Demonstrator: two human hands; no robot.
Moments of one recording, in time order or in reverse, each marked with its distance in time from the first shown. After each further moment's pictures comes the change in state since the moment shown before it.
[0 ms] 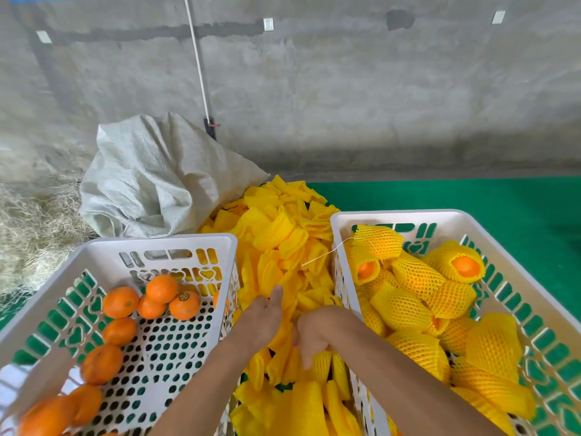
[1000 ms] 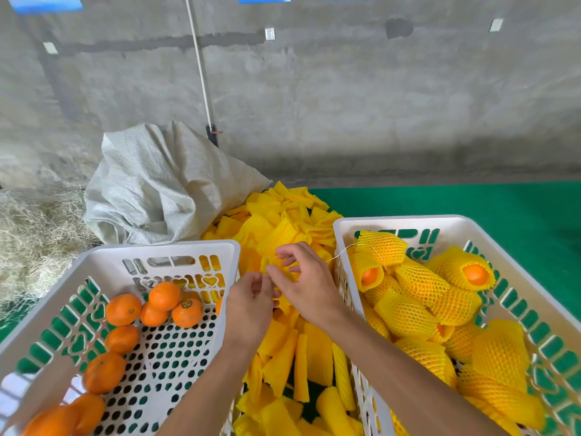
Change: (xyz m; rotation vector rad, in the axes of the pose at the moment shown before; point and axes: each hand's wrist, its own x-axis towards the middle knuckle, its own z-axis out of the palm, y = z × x) left_hand -0.002 0.011 -0.012 -0.404 0.390 0.357; right_hand 0.013 -0.001 -0.017 0.875 1.357 -0.478
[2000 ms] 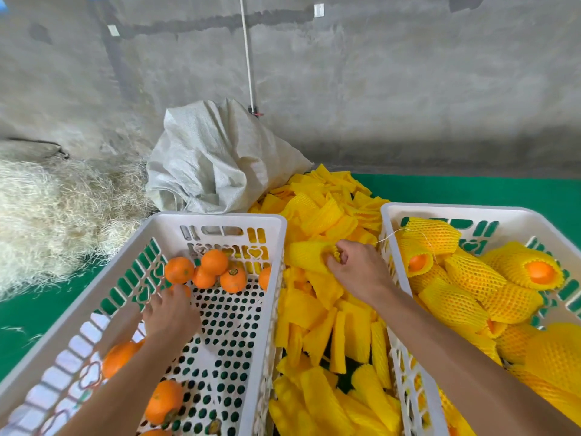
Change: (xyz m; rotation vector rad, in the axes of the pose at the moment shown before) left_hand 0.021 -0.128 -0.191 1.225 -0.004 -0.316; right_hand 0.001 0.022 -0.004 -0.331 -0.201 0.093
